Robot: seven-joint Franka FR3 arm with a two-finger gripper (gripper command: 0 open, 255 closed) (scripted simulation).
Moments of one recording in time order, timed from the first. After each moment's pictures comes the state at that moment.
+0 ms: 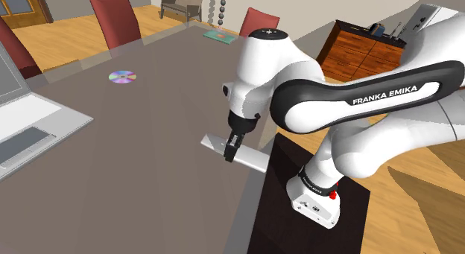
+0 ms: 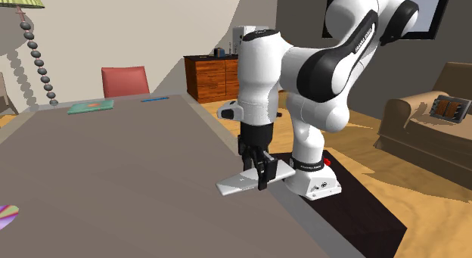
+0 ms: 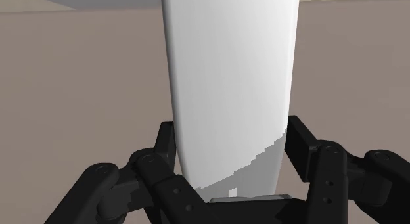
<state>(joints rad) 0.24 -0.65 0.47 -2.72 0.31 2.09 0.13</state>
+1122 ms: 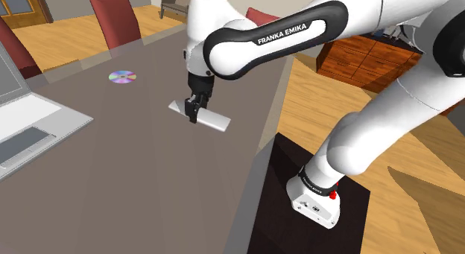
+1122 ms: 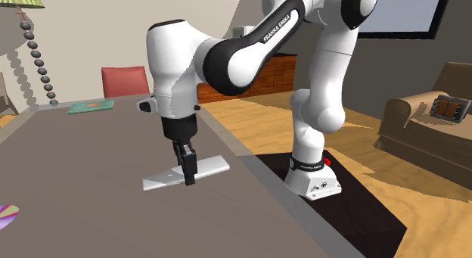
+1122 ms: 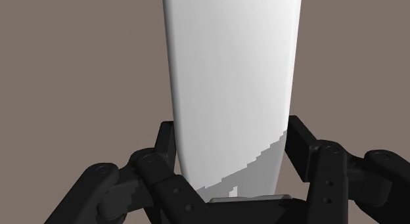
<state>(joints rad) 0.02 -0.18 0.41 -2.30 0.08 2.13 0.06</state>
